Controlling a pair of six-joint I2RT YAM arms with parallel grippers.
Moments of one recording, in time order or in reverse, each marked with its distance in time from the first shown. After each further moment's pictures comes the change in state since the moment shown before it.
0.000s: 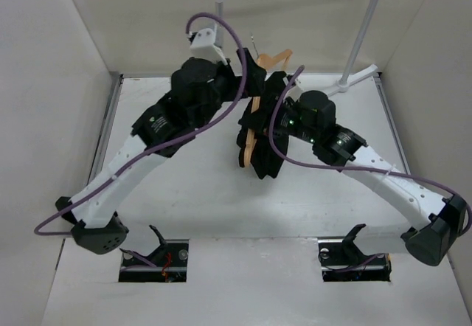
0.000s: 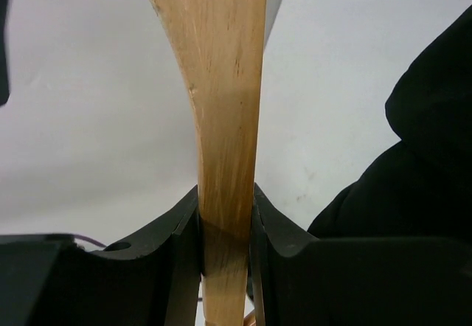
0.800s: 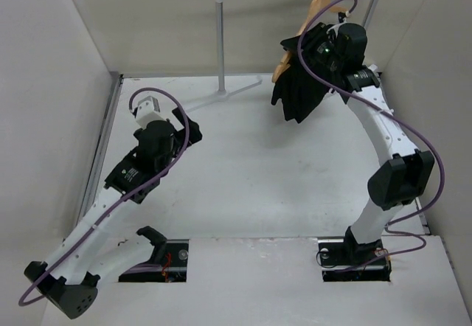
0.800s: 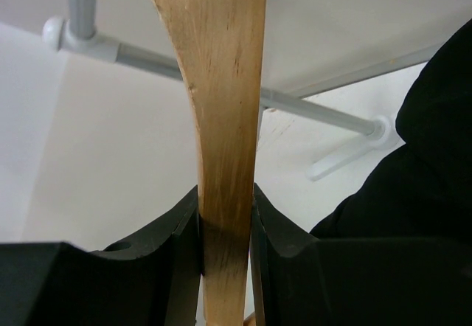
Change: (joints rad) left arm 0.294 -0.550 -0.820 0.014 -0.086 -0.216; right arm -0.504 0.435 0.541 0.014 -0.162 0.091
